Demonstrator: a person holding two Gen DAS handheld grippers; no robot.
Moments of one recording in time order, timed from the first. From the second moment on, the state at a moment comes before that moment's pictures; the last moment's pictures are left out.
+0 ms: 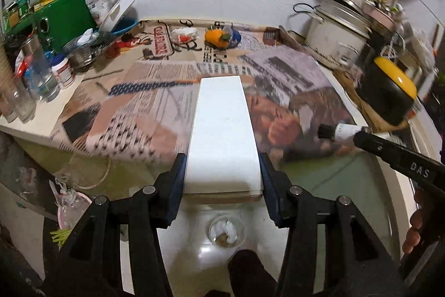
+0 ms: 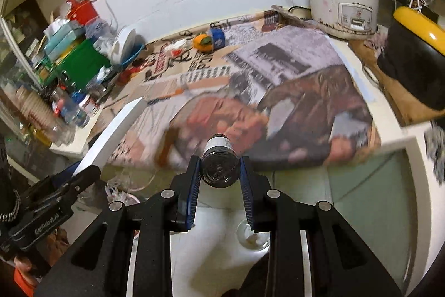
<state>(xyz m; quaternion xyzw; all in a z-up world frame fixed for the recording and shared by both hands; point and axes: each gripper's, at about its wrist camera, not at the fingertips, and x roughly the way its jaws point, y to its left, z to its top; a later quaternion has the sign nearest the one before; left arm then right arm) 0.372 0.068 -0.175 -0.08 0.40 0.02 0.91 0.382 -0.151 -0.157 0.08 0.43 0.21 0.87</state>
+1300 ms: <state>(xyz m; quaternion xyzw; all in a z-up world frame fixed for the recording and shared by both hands) 0.330 0.026 -0.530 -0.12 0.56 0.05 0.82 0.357 -0.150 -0.485 0.01 0.60 0.20 0.77</state>
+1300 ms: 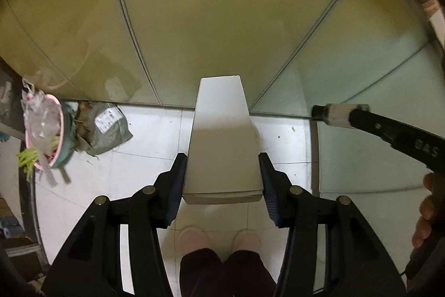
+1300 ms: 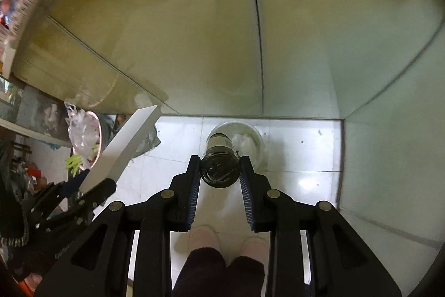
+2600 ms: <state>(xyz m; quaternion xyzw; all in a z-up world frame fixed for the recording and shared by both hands) 0.385 0.007 -0.525 -0.10 0.57 0.01 0.82 0.382 -0.166 -0.418 0.02 0.56 0.21 0.81</state>
